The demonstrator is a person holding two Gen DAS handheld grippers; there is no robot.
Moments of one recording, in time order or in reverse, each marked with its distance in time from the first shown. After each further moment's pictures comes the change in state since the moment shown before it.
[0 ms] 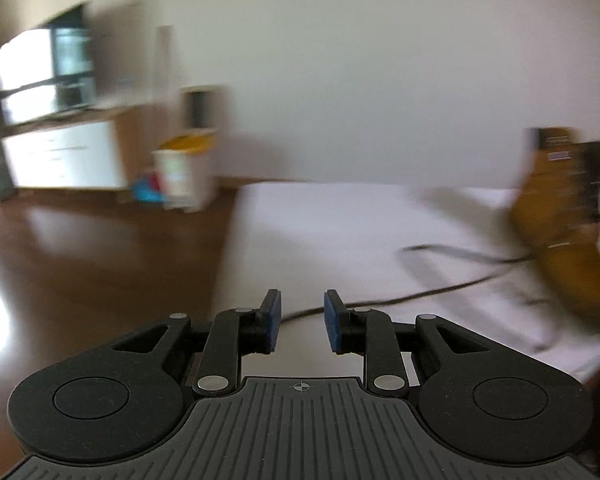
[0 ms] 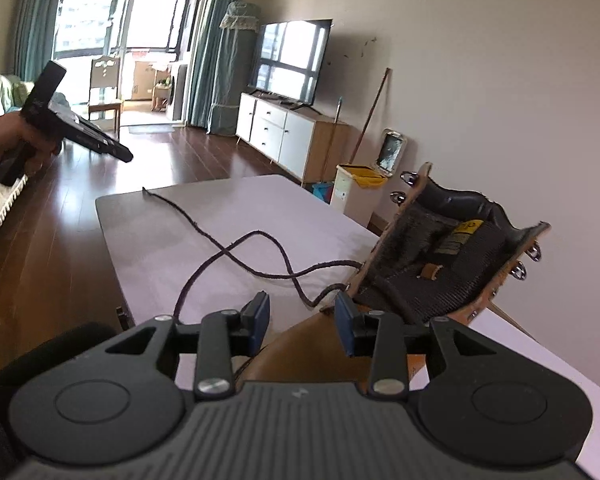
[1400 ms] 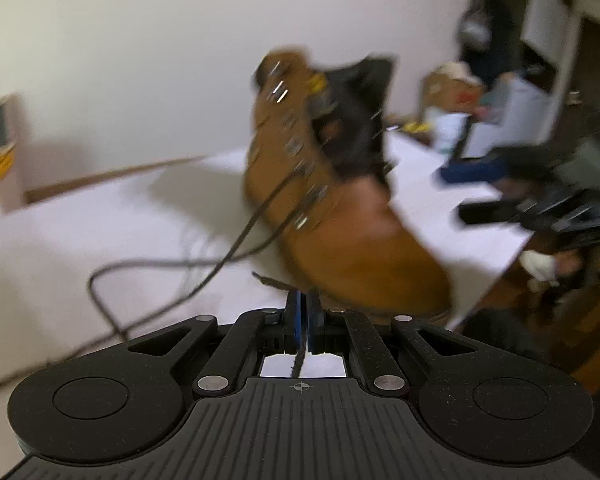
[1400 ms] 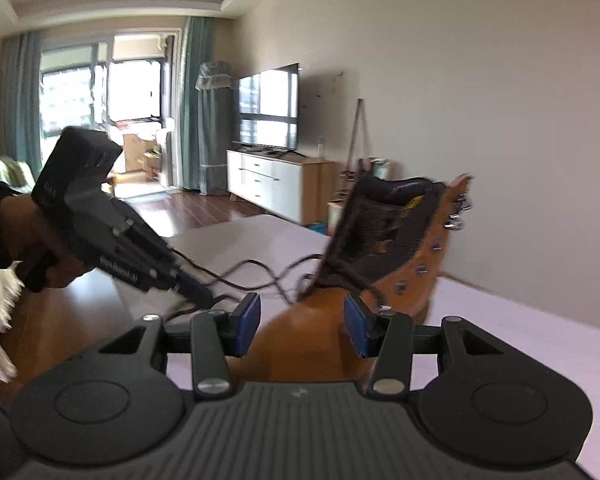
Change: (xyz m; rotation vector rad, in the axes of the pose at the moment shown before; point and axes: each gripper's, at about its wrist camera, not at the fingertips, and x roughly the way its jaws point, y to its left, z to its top) left arm 0.051 -0.144 0.020 0.272 0.119 -0.453; right arm -0.034 -0.037 -0.039 0.203 -0.151 0.079
